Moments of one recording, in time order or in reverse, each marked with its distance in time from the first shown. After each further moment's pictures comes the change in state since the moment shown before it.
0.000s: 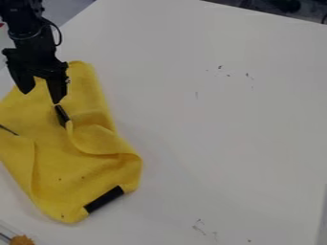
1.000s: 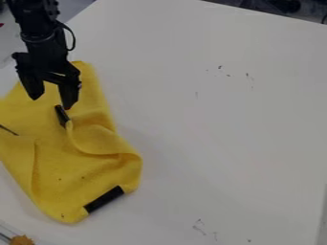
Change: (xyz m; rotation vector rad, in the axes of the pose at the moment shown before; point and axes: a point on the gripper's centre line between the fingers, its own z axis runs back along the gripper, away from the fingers) arm -0.008 -0.029 0.007 -0.016 0.031 0.013
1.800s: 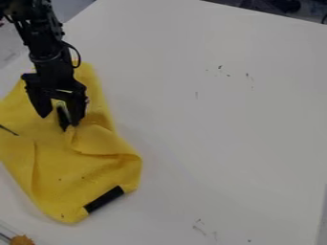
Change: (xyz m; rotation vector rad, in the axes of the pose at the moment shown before) arm -0.003 -0.007 -0.030 -0.063 0.051 0.028
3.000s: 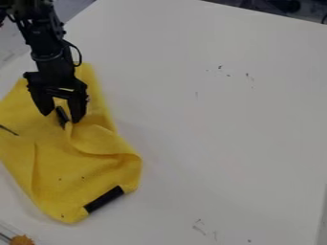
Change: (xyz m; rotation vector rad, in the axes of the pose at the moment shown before) arm 0.007 0.003 -0.004 -0.003 -0.013 0.001
